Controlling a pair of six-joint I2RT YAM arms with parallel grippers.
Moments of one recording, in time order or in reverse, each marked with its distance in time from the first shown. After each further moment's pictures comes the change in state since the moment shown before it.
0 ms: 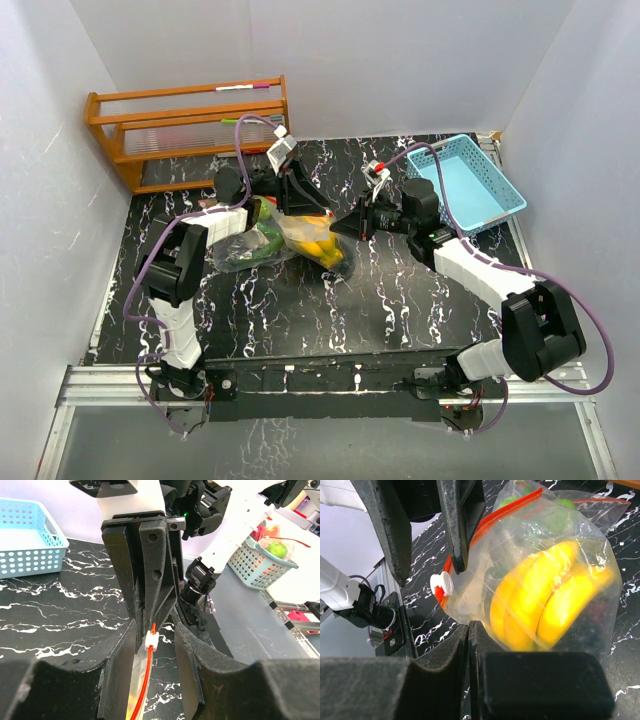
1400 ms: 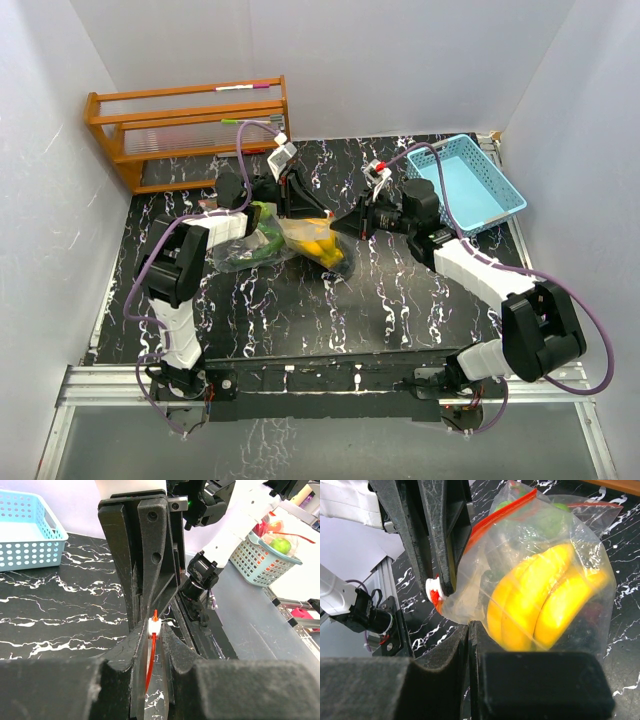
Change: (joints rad) left arm -0.006 -0.003 -0.055 0.003 -0.001 0.046; right arm 0.000 0.000 -0.002 0.011 0.018 0.006
